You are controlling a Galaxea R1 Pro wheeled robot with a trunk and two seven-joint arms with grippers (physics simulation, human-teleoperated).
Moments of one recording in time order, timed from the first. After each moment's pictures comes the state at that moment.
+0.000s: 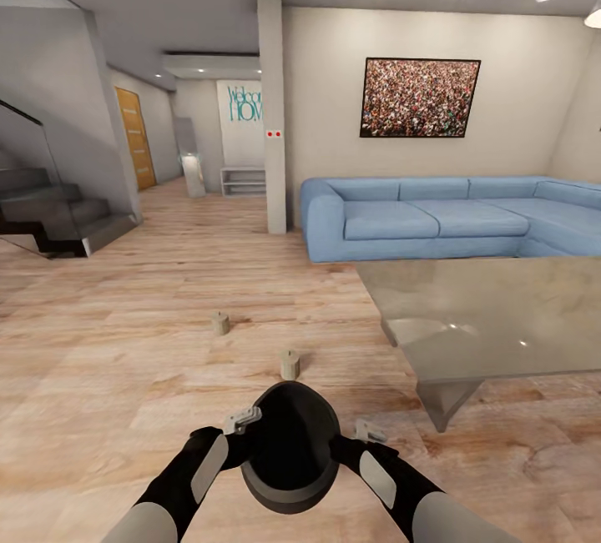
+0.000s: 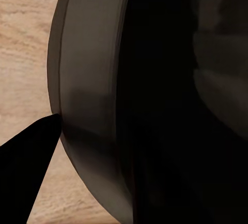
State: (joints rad) left arm -0.54 -0.12 -0.05 -0.60 0.40 0.55 0.10; right arm -0.63 0.12 0.33 -0.30 -0.67 0.19 -0.09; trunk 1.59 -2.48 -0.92
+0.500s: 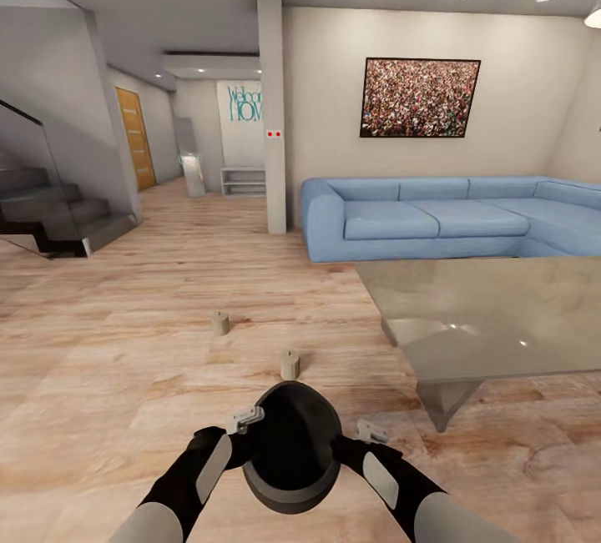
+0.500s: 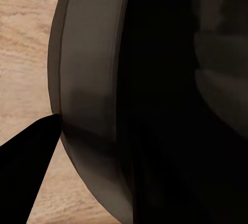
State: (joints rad) left arm -0.54 -0.14 -0.01 -0.60 0.33 0.55 0.10; right arm -0.63 0.12 0.26 -0.28 -0.60 0.19 -0.05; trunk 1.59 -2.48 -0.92
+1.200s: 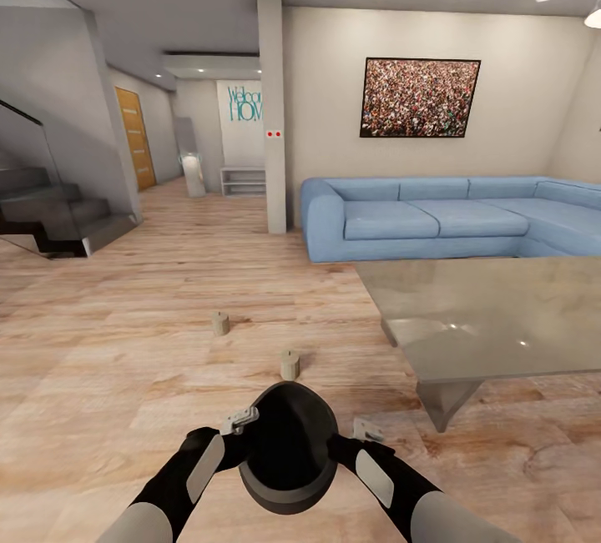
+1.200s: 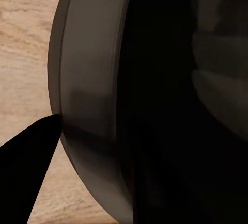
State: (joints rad) left arm -0.54 -0.10 -0.08 -0.60 0.45 0.55 0.10; right arm -0.63 0.12 0.42 -0.32 -0.76 0.19 -0.14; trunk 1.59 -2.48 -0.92
